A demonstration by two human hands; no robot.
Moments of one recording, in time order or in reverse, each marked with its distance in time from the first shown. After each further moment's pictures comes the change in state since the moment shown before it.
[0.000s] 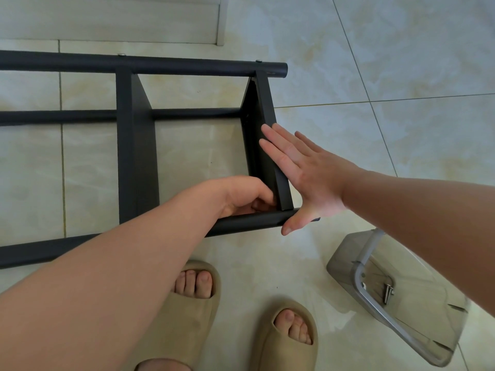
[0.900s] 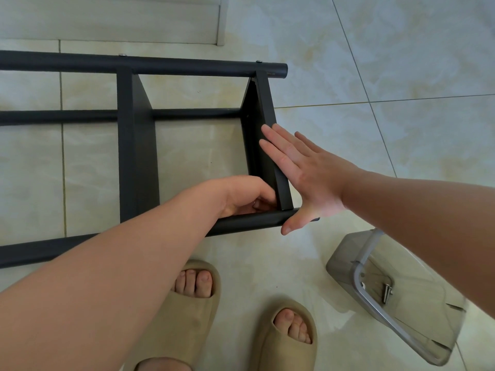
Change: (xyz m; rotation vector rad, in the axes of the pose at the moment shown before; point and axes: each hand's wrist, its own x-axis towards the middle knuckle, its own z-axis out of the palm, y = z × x) left_hand -0.002 0.001 0.002 0.038 0.011 0.028; right_hand 0.000 0.000 -0.001 0.006 0.004 -0.001
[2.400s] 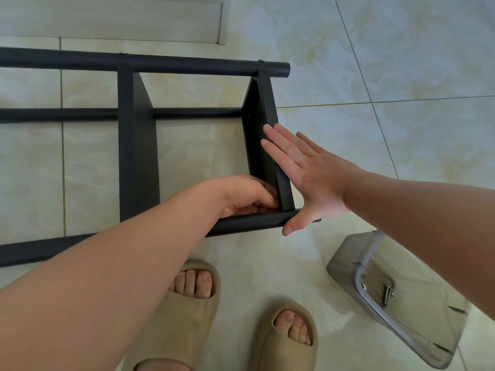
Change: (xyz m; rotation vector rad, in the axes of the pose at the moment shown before) left_hand 0.004 -0.004 -0.005 -0.043 -0.021 0.067; right_hand 0.000 0.001 0.002 0.000 0.007 -0.002
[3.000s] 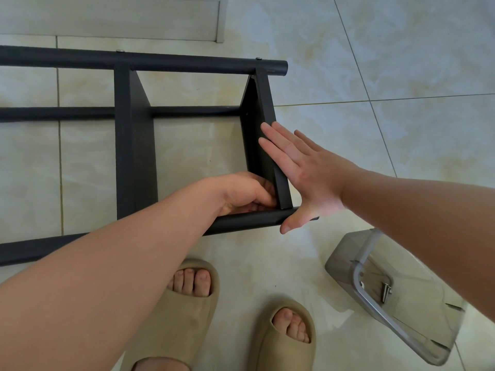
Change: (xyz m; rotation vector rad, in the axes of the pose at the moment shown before) left_hand 0.005 -0.001 -0.001 0.018 0.013 0.036; right_hand 0.000 0.000 0.000 -0.003 0.001 0.002
